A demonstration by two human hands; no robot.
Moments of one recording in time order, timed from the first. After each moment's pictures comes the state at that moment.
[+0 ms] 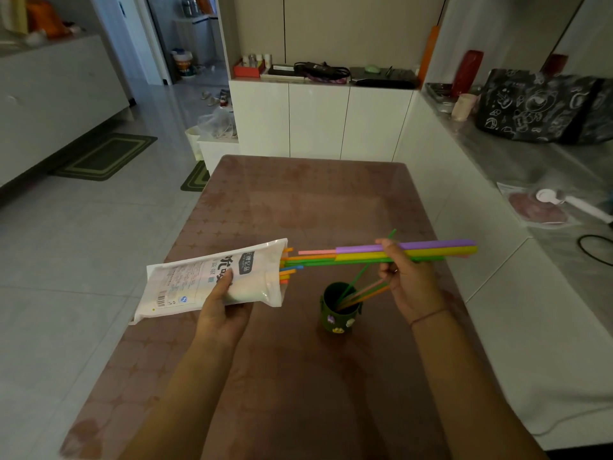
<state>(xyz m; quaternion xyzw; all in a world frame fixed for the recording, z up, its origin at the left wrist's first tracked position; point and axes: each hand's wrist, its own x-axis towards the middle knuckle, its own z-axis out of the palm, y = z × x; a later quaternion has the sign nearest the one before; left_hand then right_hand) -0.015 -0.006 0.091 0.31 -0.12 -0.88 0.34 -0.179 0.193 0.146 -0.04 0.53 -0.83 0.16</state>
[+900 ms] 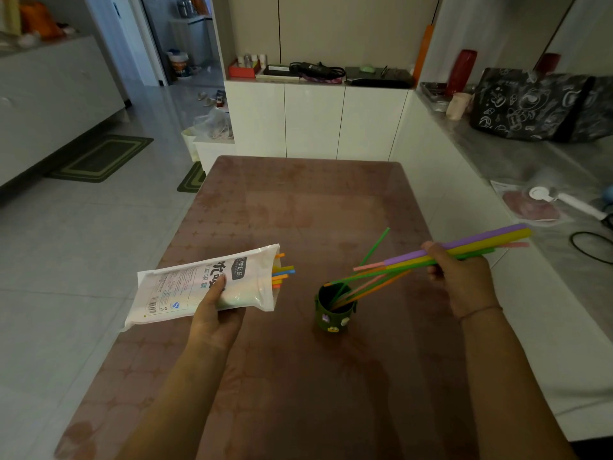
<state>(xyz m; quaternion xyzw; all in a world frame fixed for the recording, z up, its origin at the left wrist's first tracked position) -0.011 -0.006 0.081 0.31 -0.14 -0.87 0.35 -0.219 0.263 0.151 -0.04 0.72 -0.70 0.03</state>
